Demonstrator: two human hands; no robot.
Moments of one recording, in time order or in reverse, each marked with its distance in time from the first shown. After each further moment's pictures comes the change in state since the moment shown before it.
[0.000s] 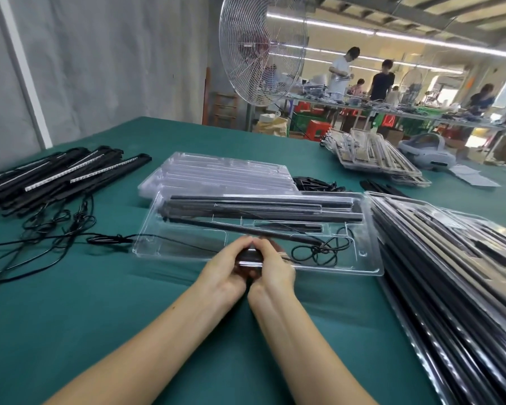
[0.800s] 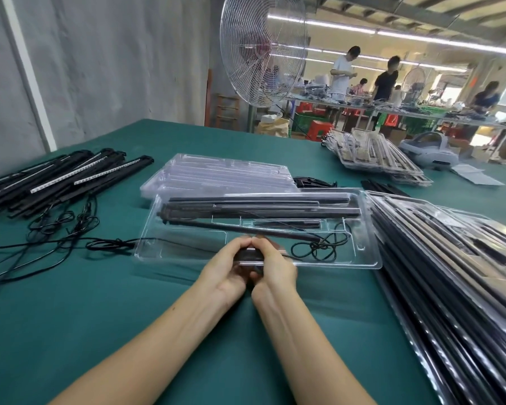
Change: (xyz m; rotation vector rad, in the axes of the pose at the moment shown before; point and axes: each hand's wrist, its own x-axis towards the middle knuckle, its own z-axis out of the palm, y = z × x) left_hand -0.006 -0.002 -0.001 0.015 -0.014 0.002; right_hand -0.002 -0.007 -0.005 -0.120 -0.055 -0.032
